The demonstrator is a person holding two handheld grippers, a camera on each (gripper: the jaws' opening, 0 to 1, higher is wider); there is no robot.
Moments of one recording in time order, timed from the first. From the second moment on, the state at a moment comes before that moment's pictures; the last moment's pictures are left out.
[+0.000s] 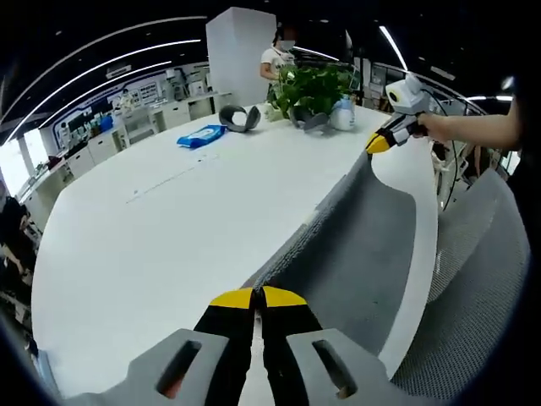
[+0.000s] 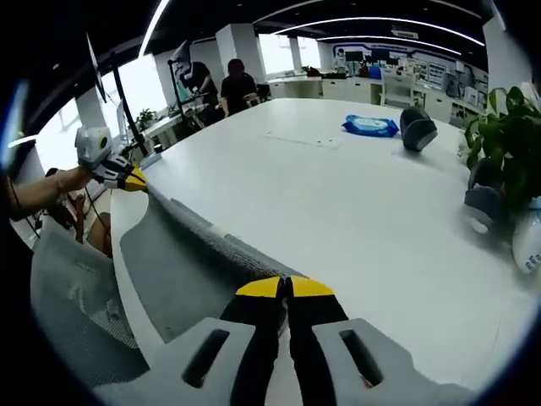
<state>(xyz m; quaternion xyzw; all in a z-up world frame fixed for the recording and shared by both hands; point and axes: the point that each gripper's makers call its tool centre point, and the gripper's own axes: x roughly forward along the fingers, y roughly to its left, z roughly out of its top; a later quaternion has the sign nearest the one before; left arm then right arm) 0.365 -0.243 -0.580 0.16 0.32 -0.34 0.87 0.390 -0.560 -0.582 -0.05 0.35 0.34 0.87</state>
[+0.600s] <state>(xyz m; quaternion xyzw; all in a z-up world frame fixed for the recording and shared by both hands) 0.378 -0.242 -0.607 0.16 0.34 -0.33 0.86 0.399 -0.559 -0.611 -0.07 0.38 0.33 0.86</state>
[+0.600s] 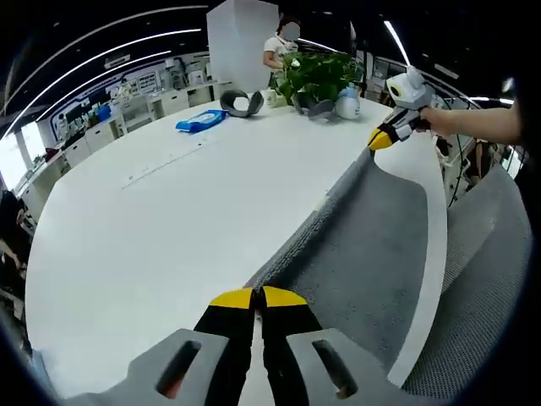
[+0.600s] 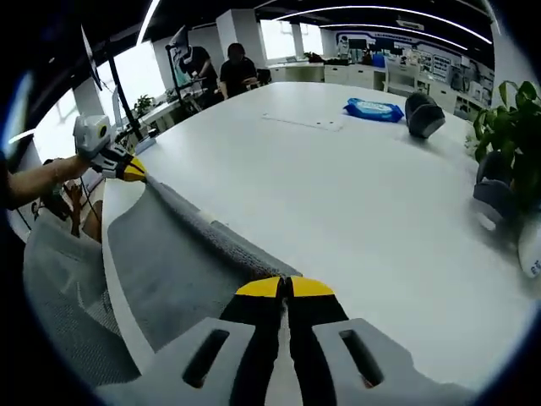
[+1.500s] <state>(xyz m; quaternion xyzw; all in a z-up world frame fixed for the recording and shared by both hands) 0.392 -0.238 -0.640 0.18 0.38 -0.32 0.85 0.418 -0.557 -0.645 -0.13 0.42 0.33 0.84</state>
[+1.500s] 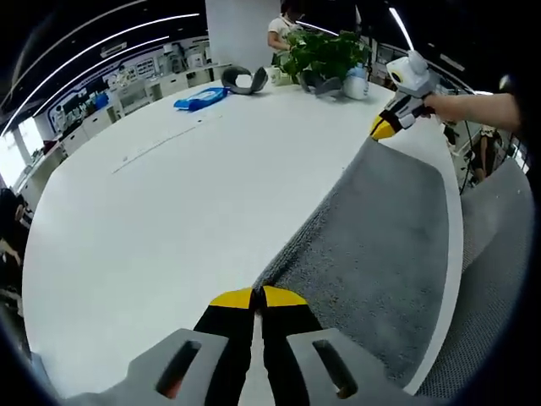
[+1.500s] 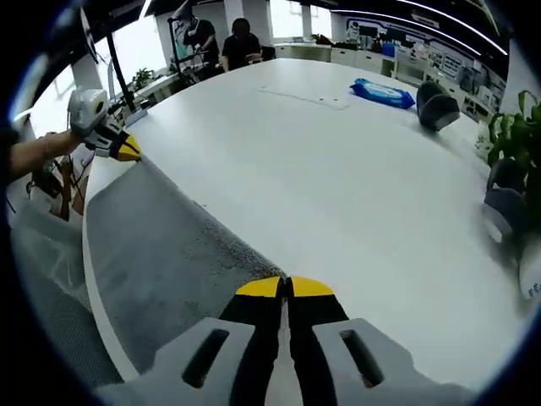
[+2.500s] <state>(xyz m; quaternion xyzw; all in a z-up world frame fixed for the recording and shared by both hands) 0.377 -0.204 -0.589 0.20 0.31 -0.25 0.90 0.420 -0.625 -0.597 -0.16 0.33 0.23 0.90</state>
